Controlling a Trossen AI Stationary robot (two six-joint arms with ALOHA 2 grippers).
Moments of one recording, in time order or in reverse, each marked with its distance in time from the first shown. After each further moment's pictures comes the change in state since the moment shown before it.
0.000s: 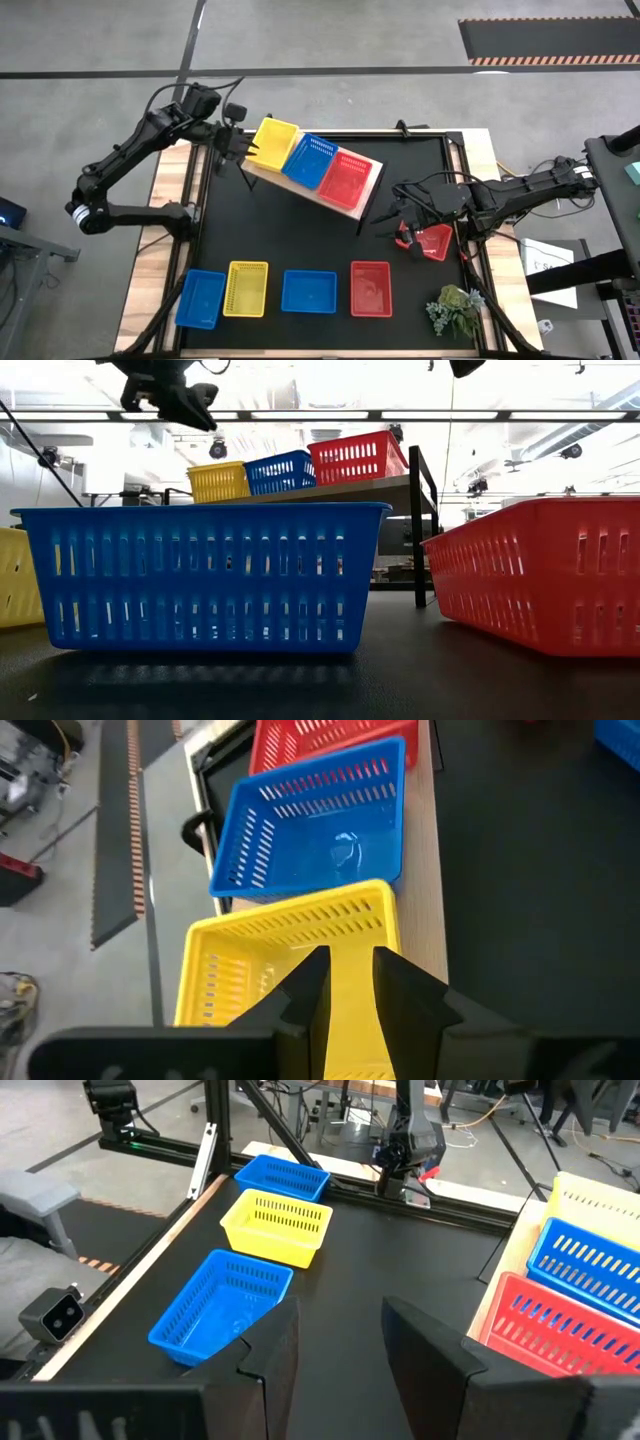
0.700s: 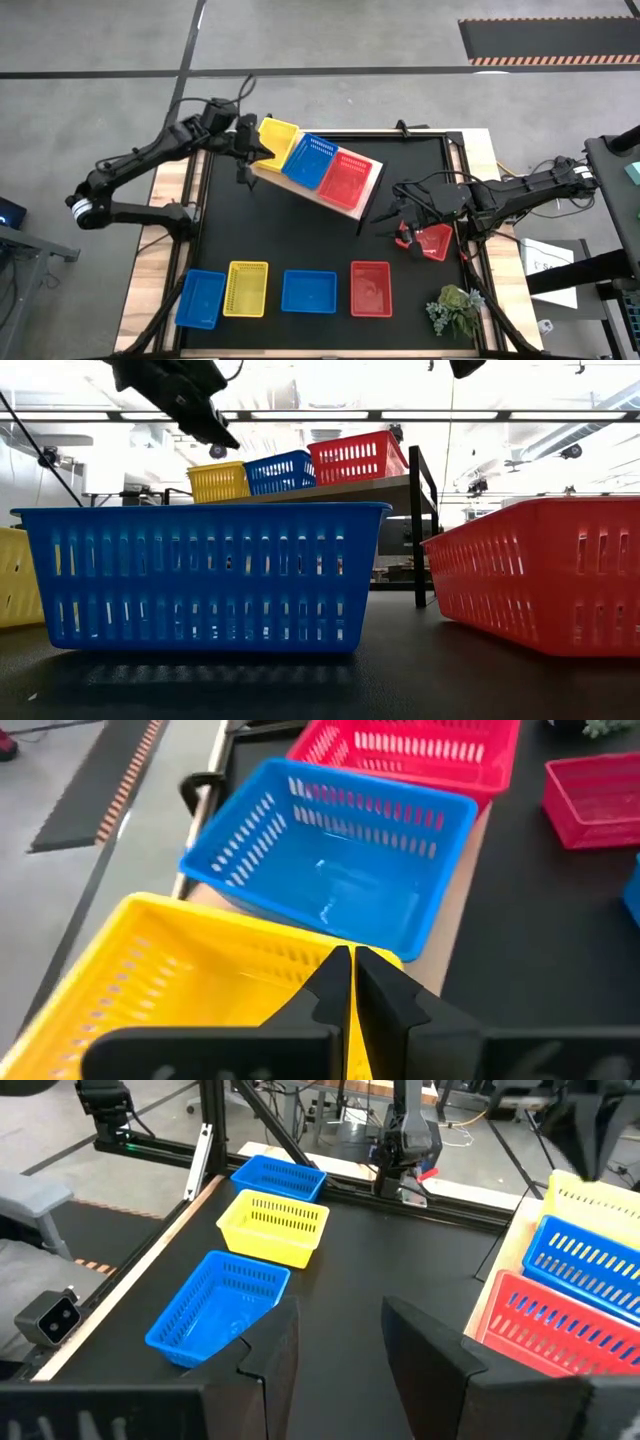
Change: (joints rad) left arm -0.136 0.022 -0.185 0.338 -0.077 -0.602; right arm 0.000 0.000 0.000 0.001 0.009 0.007
